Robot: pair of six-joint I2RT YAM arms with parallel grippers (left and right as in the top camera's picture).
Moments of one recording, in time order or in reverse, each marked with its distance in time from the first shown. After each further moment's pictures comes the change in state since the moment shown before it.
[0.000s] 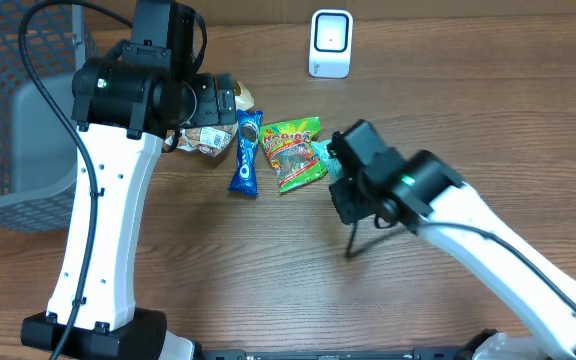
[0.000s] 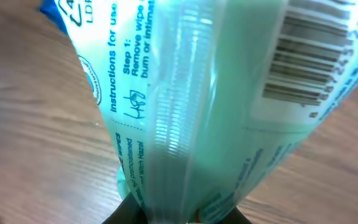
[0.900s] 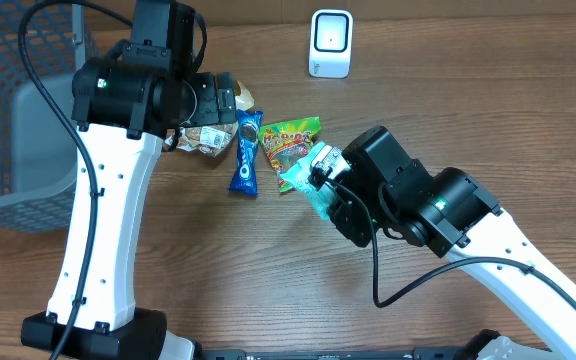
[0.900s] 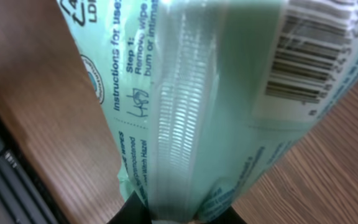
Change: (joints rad) left arm 0.000 0.000 0.000 0.006 0.000 0.000; right arm 0.026 -0.097 -0.005 0.004 -0.178 -0.379
